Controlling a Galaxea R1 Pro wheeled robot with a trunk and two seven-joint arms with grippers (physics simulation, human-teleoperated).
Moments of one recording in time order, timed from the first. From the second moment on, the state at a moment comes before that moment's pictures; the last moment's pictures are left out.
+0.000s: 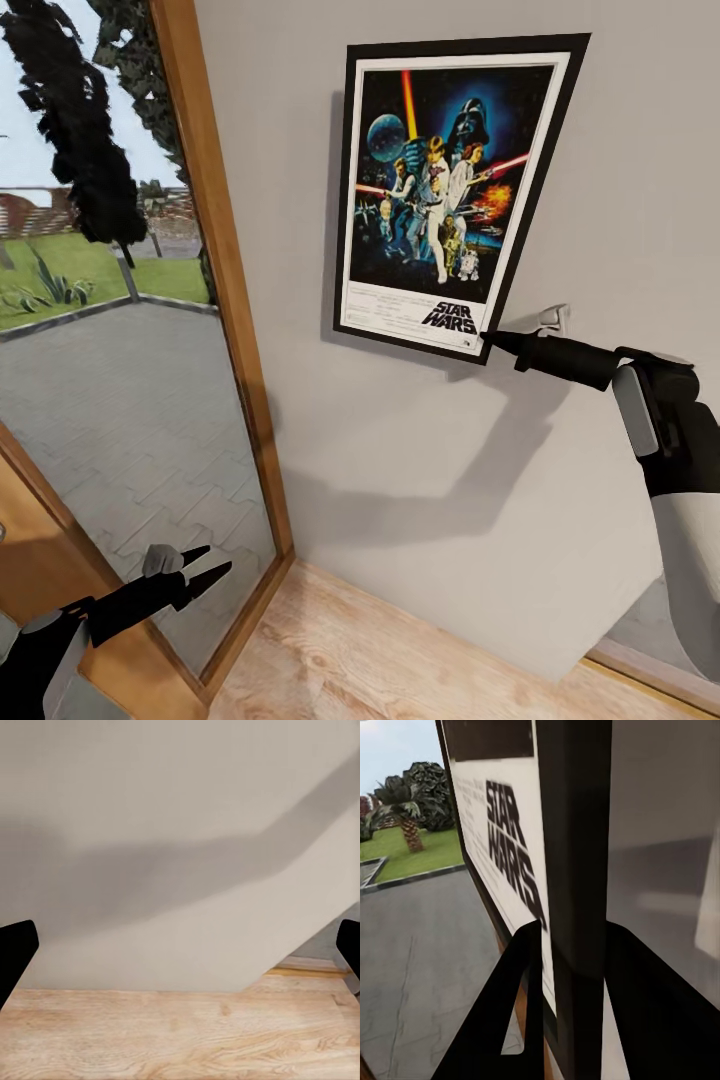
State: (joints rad) left arm -0.37 0.26 0.30 -0.85 0.12 0.11 -1.13; right arm -1.00 -0.33 -0.05 -1.20 -0.31 0.62 0.98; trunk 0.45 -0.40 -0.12
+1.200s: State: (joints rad) left arm -0.37 0.26 0.30 -0.85 0.12 0.12 -1.13; right arm -1.00 -0.33 -0.06 -1.20 -0.31 0.62 0.98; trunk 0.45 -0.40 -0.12
